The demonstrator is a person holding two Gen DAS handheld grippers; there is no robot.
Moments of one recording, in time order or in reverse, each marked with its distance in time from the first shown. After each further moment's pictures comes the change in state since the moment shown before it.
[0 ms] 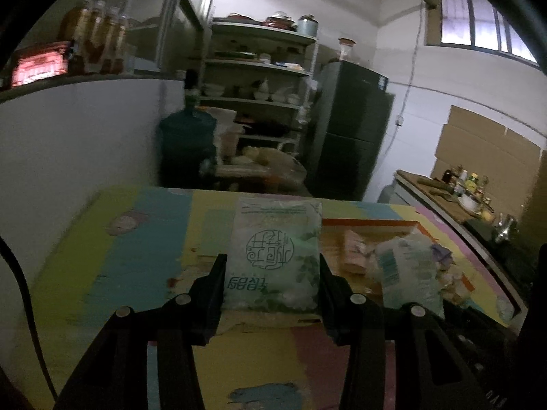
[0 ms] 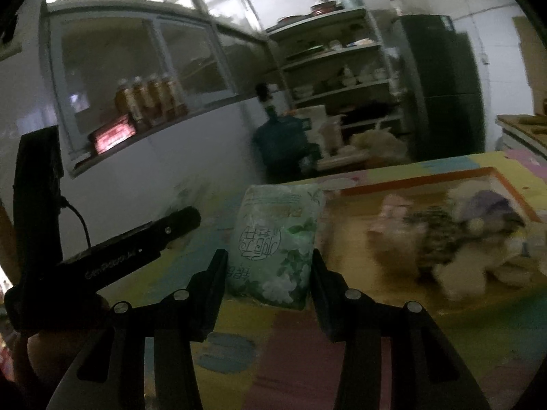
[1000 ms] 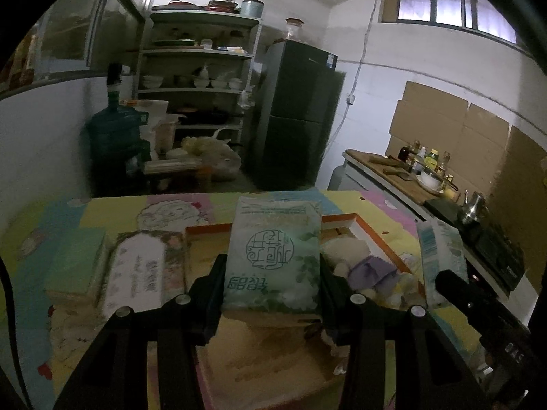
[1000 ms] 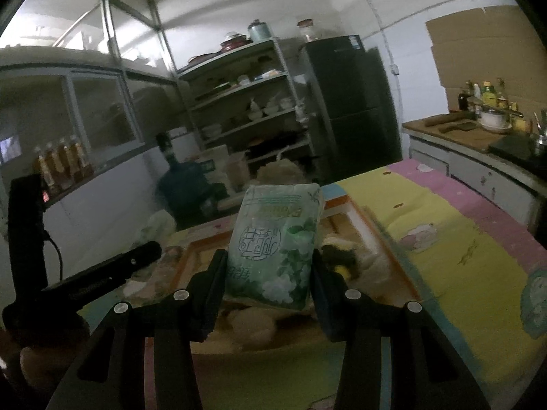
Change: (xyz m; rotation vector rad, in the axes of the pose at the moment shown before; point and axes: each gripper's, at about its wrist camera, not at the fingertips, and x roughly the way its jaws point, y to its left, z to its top) left arm 0.087 -0.123 0.018 0.091 0.063 -0.173; right arm -0.071 -0.146 0.026 0.130 -0.140 -0.309
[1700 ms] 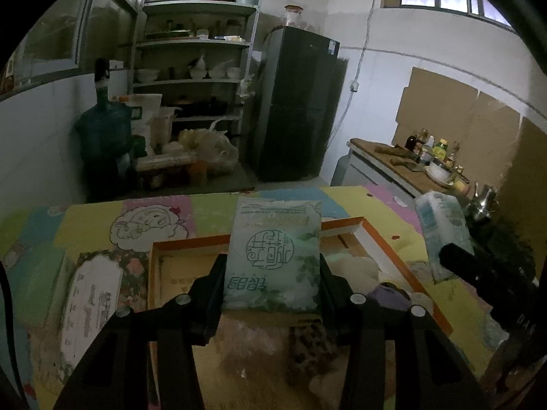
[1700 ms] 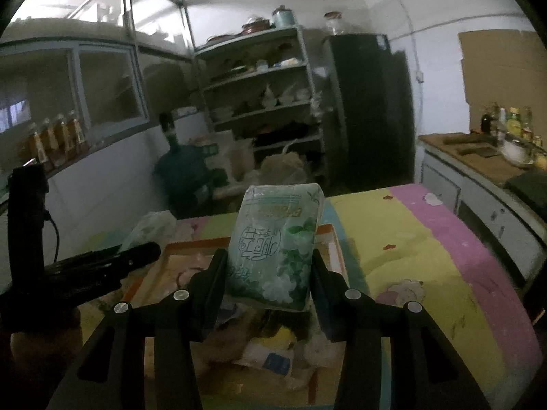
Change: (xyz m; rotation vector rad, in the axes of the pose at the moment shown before) left arm 0.060 -0.020 0.019 0.015 0.051 0.036; right arm 0.057 -0.047 0.052 -0.149 0.083 0.058
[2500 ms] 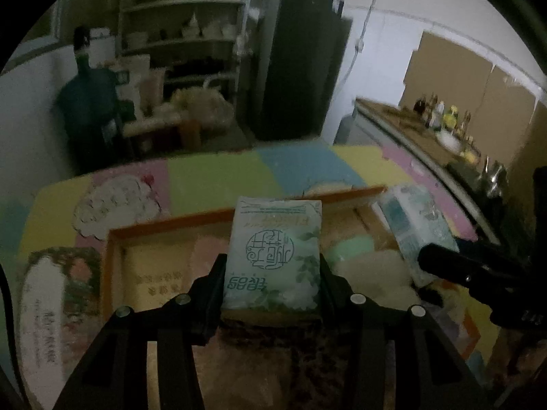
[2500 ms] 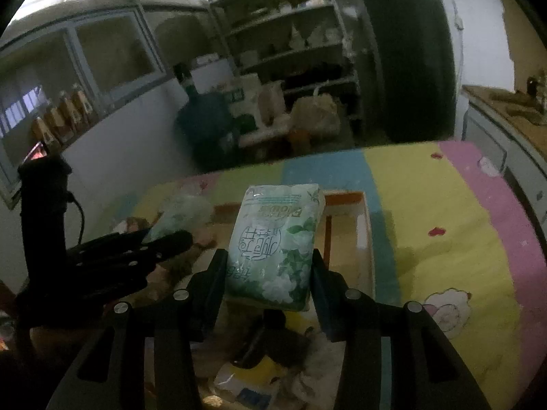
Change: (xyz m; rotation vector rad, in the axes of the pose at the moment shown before) left arm 0.079 -0.004 0.002 0.014 0.216 -0.003; right arm 0.086 -0.034 0.011 0.024 0.277 0.178
